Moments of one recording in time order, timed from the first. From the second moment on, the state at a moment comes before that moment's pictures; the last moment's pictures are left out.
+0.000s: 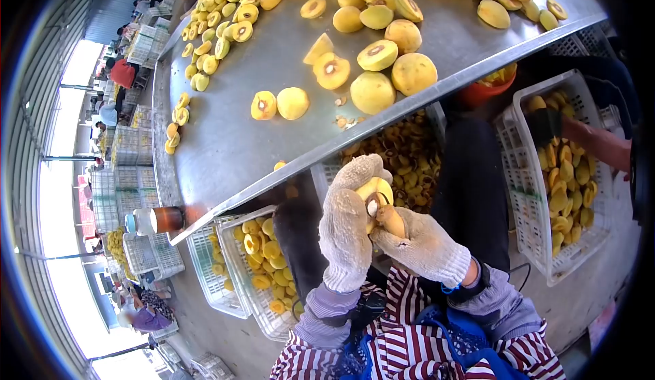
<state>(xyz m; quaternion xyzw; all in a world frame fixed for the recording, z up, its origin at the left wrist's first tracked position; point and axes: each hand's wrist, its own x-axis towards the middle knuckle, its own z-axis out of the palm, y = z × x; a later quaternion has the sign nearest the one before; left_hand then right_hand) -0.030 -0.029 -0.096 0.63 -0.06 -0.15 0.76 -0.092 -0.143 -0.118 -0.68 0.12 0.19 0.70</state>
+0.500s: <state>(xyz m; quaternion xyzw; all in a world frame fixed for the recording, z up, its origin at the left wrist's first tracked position) -0.020 -0.034 -0.095 0.55 0.02 -0.23 0.80 -0.096 -0.140 -0.118 -0.58 0.16 0.24 0.76</state>
